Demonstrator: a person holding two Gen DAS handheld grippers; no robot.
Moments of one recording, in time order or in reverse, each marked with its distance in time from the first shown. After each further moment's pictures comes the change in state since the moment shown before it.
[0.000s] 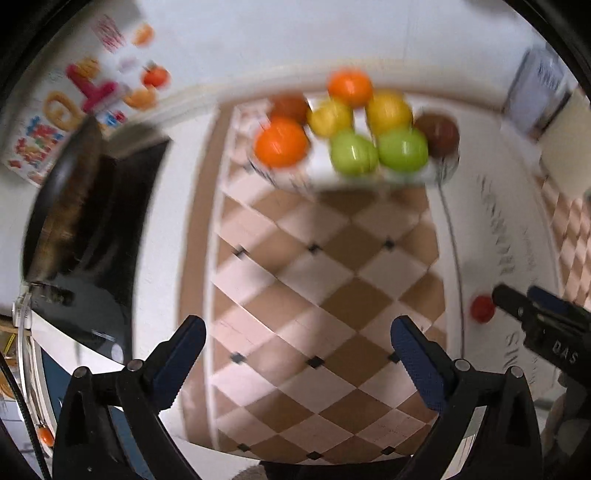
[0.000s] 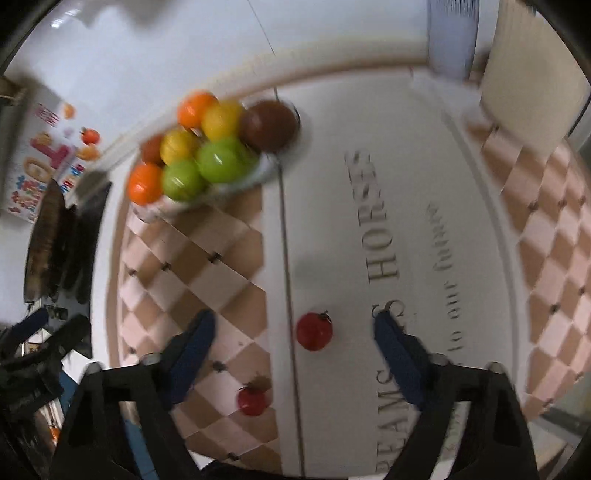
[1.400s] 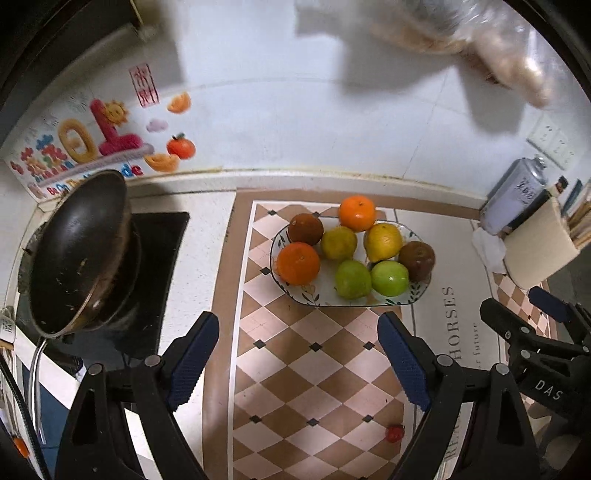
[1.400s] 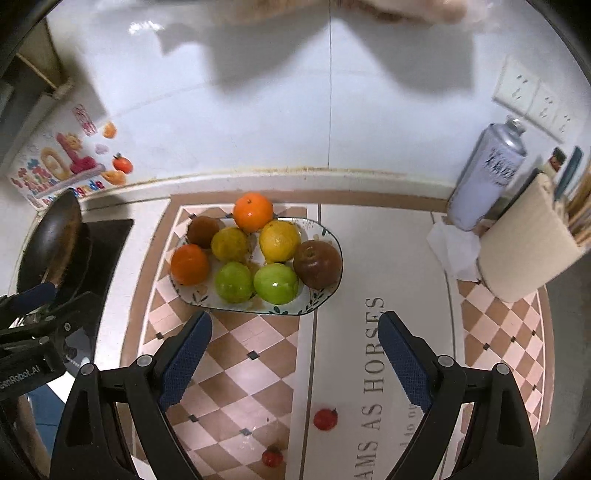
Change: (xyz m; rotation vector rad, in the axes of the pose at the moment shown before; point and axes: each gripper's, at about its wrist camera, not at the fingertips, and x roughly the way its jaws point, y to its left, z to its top) left arm -0.111 0.072 0.063 -0.119 -0.241 -0.141; right arm -0.125 0.115 0.075 -0.229 -0.253 -0.143
